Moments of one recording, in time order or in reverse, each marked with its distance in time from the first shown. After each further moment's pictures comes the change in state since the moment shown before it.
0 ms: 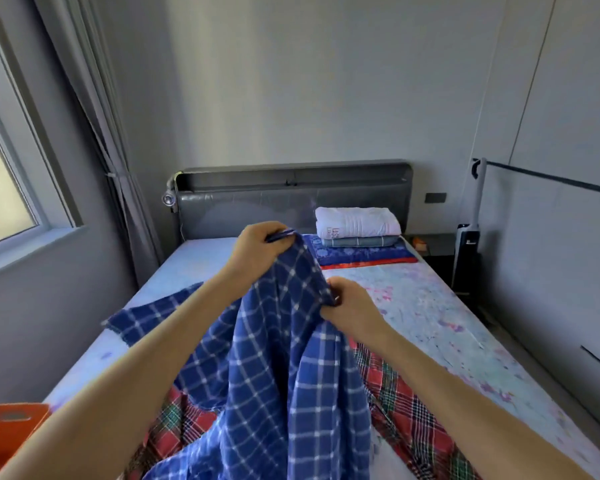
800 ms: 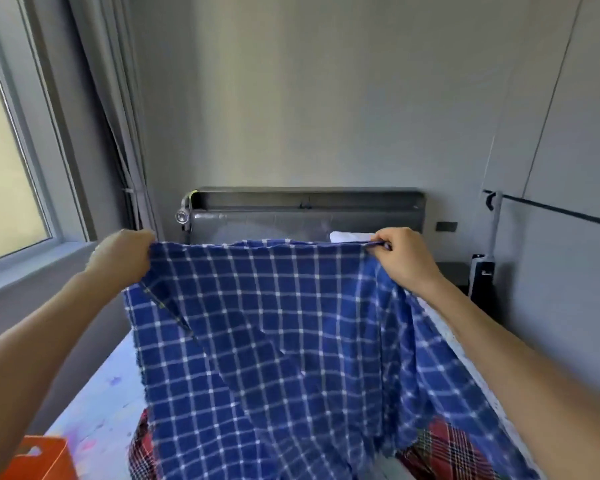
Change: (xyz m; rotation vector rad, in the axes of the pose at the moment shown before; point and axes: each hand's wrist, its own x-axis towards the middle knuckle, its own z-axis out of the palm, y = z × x) left_hand 0.045 -0.166 -0.258 1.048 0.092 -0.185; right_hand 0.097 -0.079 -0.012 -0.308 0.341 -0.210
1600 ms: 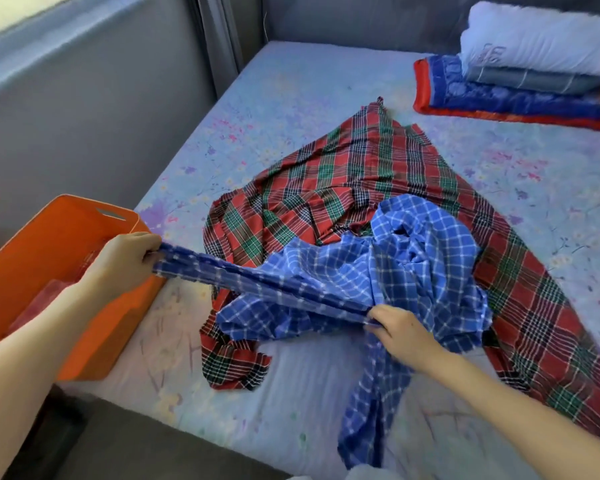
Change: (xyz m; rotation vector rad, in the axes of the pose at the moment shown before) left_hand -0.195 -0.088 0.239 -0.127 -0.296 -0.009; right_hand -0.244 0.152 0.269 0.161 -0.931 -0.109
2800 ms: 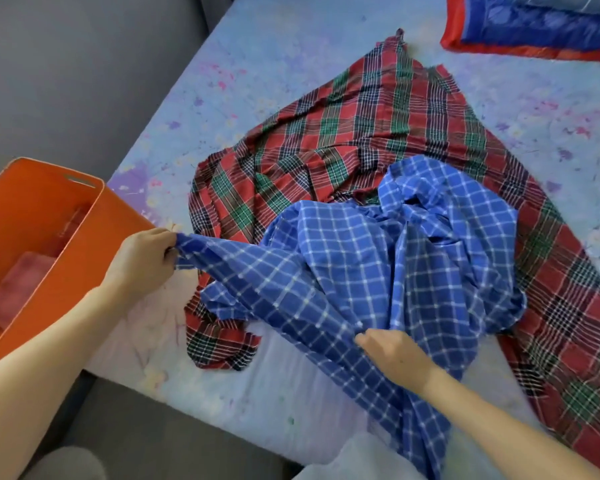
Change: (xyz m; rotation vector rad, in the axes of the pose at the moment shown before) left_hand 0.023 0.048 0.080 0.016 -0.066 -0.053; right_hand -0.005 0.084 0.075 -0.280 0.111 -0.543
